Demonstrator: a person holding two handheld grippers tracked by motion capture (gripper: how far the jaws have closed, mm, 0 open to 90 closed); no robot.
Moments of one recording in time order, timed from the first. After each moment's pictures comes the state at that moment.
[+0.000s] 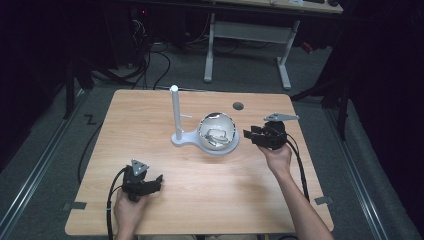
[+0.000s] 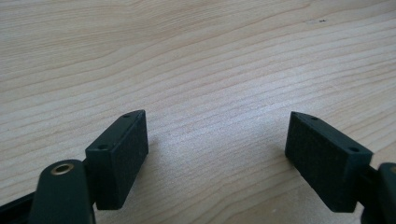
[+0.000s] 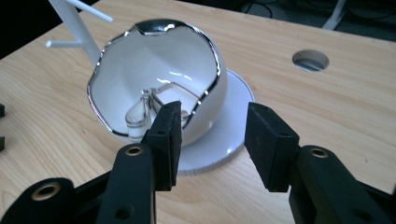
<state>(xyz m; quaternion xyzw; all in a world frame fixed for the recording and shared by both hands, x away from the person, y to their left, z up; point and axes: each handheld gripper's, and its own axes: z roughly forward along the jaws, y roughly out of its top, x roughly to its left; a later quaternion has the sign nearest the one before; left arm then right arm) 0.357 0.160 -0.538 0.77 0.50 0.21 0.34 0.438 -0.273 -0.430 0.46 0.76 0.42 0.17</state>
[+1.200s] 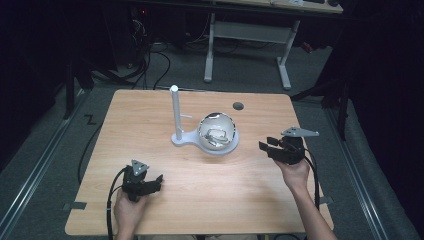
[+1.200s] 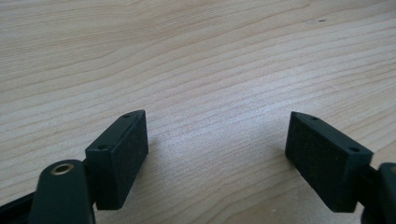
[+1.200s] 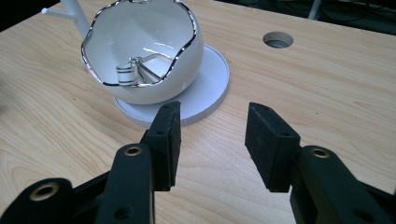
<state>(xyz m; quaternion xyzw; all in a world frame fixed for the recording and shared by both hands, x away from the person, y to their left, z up) 0.357 0.160 -0.538 0.77 0.50 0.21 0.34 0.389 -0.309 -0.432 0.47 0.76 0.41 0.20</state>
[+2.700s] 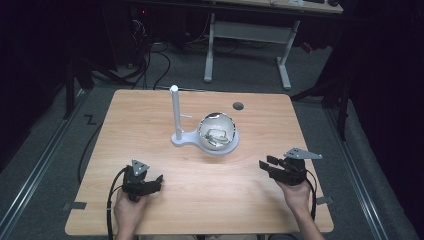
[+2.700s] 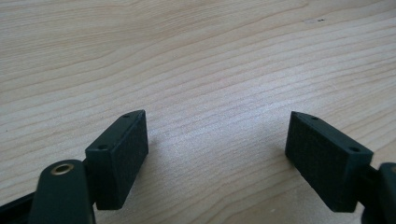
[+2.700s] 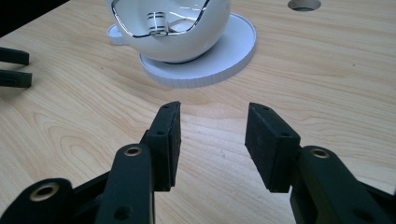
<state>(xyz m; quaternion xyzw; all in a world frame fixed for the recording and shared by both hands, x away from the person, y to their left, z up) 0.357 0.159 -0.538 0.77 0.49 0.21 0.34 0.344 -0.313 -0.468 0.47 0.75 0.44 0.17</state>
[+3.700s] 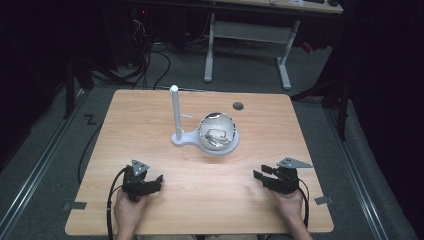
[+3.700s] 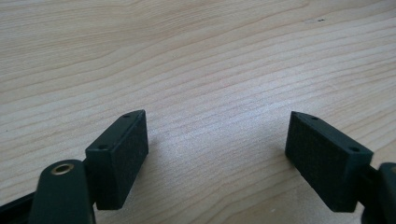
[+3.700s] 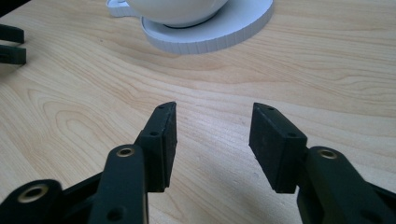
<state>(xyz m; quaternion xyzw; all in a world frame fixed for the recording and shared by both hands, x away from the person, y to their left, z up) 0.357 0.159 -0.538 0.77 0.49 0.21 0.34 0.335 -0.304 -0.506 0.48 0.75 0.43 0.15</state>
